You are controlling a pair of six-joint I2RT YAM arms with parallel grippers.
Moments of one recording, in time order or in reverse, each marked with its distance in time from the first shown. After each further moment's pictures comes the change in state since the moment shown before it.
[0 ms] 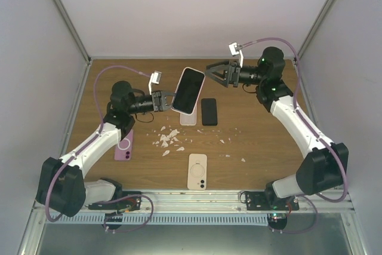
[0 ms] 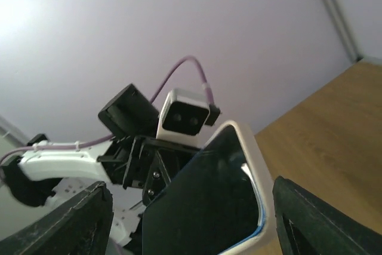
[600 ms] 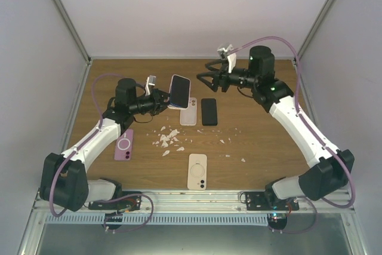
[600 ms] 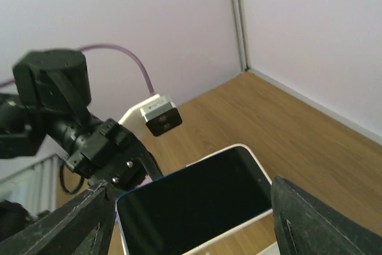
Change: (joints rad) left arm 0.052 0.044 0.046 -0.408 -0.239 -0.080; right arm 0.092 -0.039 0.154 -0.488 0.396 -0.592
